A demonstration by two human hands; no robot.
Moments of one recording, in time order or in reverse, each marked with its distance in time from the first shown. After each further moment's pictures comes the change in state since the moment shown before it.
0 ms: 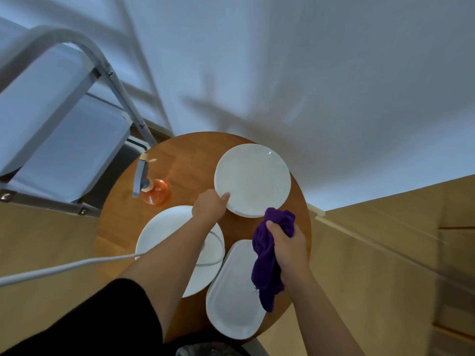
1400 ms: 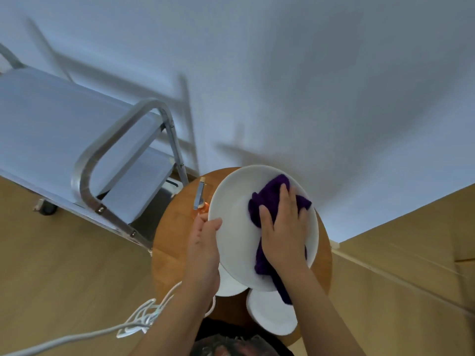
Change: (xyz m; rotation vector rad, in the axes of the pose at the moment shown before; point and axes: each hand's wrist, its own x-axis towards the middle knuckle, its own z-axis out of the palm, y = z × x) left_hand -0.225 -0.061 -0.144 -1.242 0.124 0.117; right_hand -0.147 -0.052 0.081 -0.805 0.169 -0.742
